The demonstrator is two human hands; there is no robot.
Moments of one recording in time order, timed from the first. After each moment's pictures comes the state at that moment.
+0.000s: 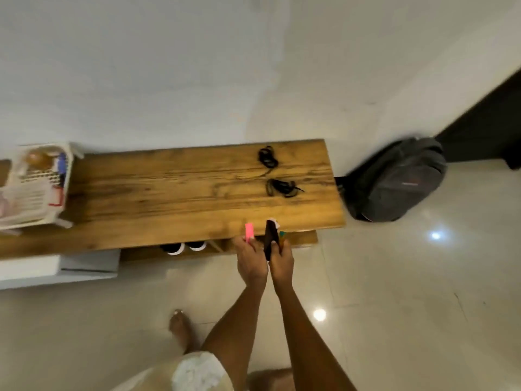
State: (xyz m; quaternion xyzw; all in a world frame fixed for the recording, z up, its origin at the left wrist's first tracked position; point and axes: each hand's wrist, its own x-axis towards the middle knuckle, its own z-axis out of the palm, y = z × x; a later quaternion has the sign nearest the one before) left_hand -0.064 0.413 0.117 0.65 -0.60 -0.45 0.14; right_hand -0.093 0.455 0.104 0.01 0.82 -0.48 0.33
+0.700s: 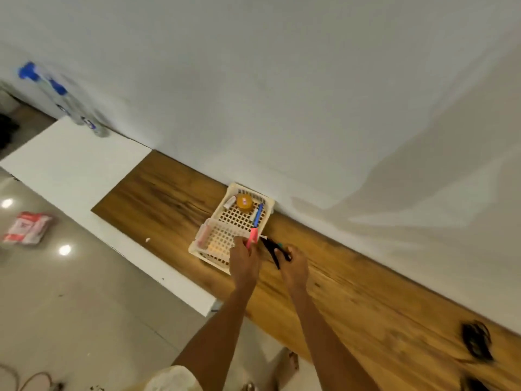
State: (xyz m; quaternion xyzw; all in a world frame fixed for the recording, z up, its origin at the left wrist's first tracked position) left_hand 0.191 -0.056 0.155 0.75 -0.49 -0.35 0.28; right_hand 0.087 -0.029 0.141 -0.36 0.79 -0.31 0.39
